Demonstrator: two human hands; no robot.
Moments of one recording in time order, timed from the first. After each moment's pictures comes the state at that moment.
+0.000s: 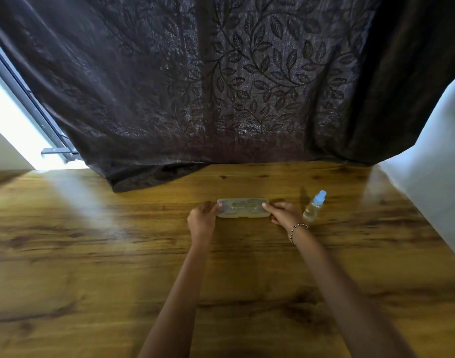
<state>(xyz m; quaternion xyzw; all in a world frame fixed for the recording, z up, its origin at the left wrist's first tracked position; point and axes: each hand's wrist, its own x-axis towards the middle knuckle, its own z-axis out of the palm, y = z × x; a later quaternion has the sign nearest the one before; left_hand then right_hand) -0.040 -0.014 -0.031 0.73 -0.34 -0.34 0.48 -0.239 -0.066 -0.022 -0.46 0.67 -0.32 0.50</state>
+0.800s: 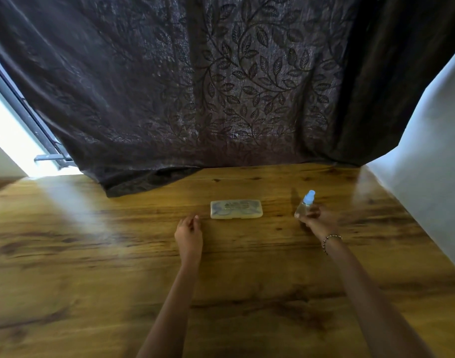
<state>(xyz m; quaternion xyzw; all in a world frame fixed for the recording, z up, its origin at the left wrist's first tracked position) -0.034 0.014 -0.053 0.76 -0.36 -0.24 0.49 -0.341 -0.055 -0.033 -0.48 0.73 -0.34 0.36</state>
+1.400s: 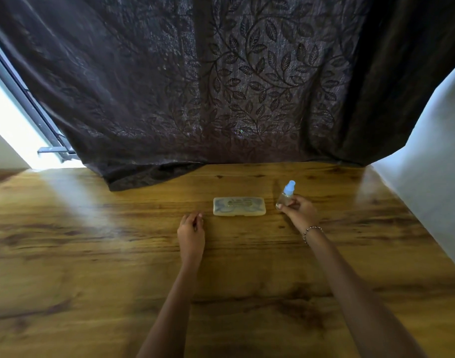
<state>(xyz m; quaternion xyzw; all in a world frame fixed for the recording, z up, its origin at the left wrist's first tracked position) -0.031 0.020 -0.059 0.74 -0.42 -0.21 0.48 -0.287 -0.063 -0.023 -0.55 0.68 -0.35 0.34</state>
